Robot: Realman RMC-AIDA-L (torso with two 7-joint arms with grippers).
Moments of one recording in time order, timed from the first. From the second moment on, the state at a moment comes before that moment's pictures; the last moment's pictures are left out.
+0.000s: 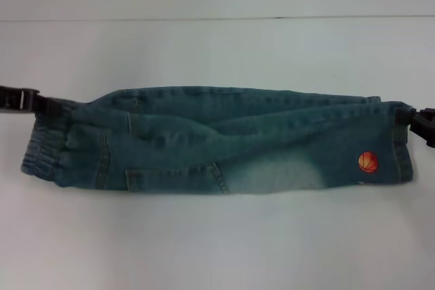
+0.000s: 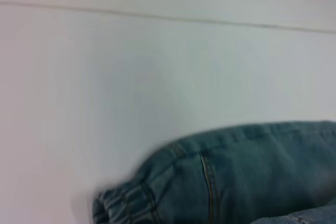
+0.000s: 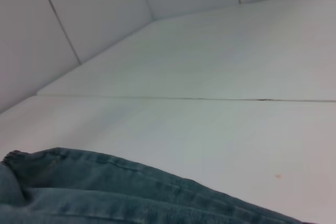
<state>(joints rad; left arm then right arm) -0.68 -2.02 0.47 1.03 2.63 1.63 -2.30 0.48 1.95 -0.31 -0.44 -2.15 -1.37 1.36</state>
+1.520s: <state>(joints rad) -0.69 -2.06 0.54 0.92 2.58 1.27 -2.27 0.51 2.04 -0.29 -0.37 -2.00 -1.14 1.17</state>
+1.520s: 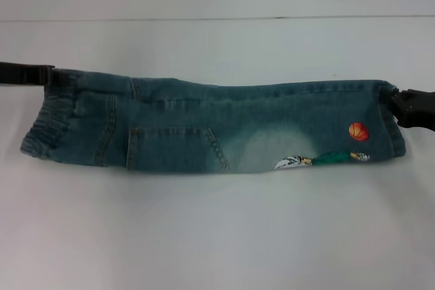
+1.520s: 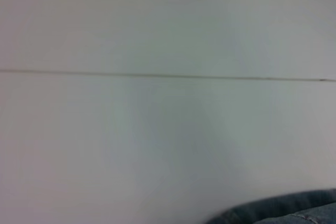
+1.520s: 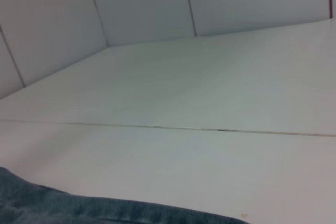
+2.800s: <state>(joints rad) -0.71 -2.09 0.63 0.86 2.56 1.03 -2.25 0.57 2.07 -0.30 -0.32 -1.94 -0.96 1.09</state>
